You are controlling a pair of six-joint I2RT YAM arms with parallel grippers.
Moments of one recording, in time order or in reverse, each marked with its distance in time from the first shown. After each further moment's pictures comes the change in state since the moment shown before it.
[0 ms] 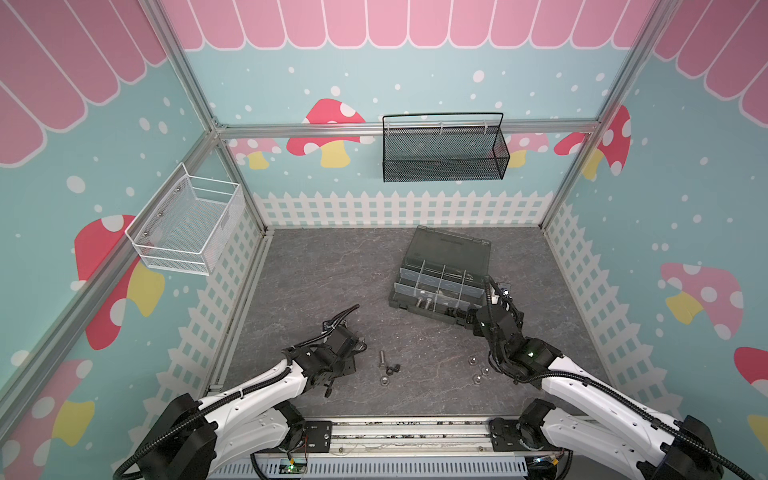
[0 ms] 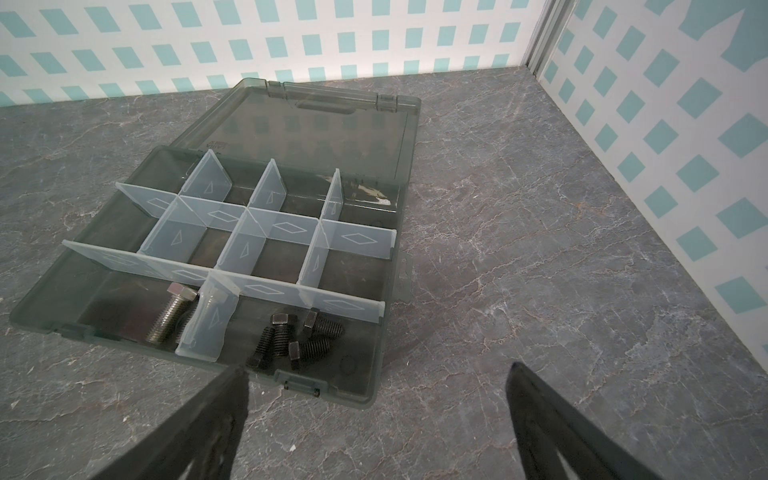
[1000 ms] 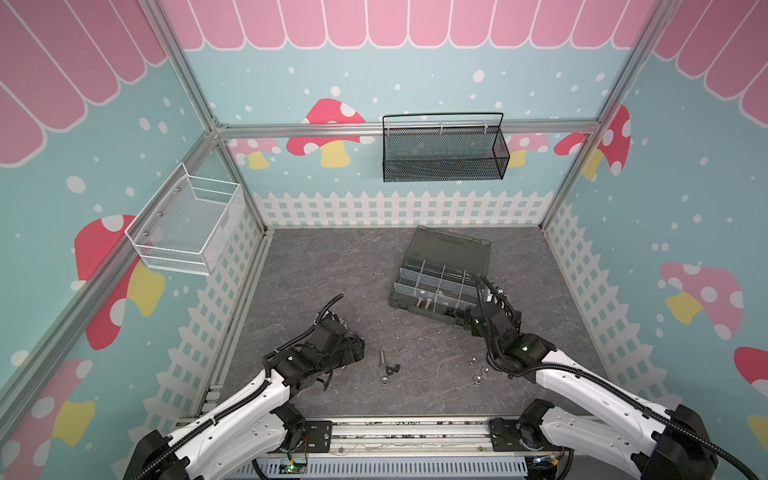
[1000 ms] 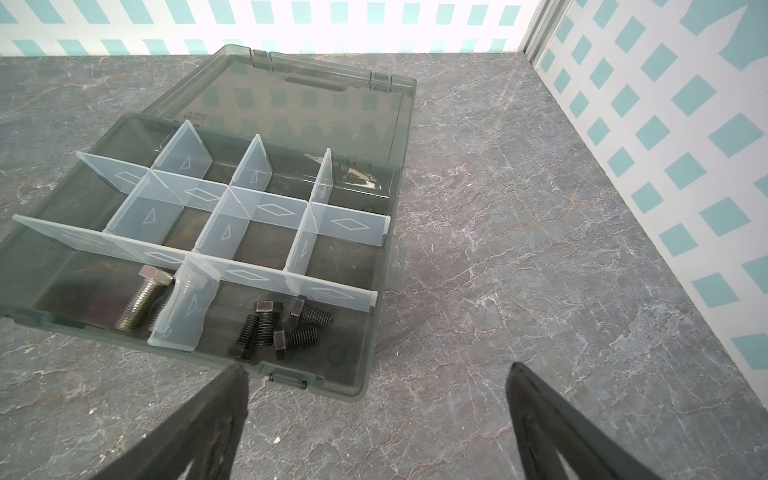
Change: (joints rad) left arm 0.053 -0.192 0.032 0.029 0.116 -0.002; right arm 0.000 0.057 0.028 -0.044 0.008 -0.003
